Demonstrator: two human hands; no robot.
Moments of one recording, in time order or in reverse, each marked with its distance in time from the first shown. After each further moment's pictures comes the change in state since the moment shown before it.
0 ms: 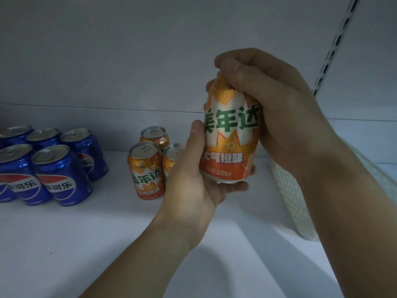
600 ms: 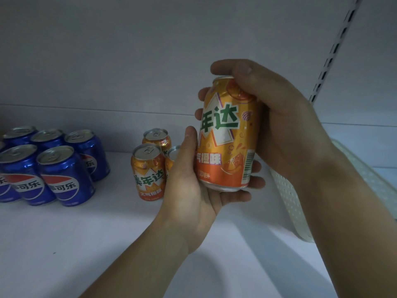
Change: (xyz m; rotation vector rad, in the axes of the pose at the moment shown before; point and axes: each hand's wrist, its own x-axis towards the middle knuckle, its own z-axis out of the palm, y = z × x) left_hand -0.003 0.002 -0.006 -0.090 -0.059 -0.056; right_hand -0.006 -0.003 0.006 0.179 -0.082 0.065
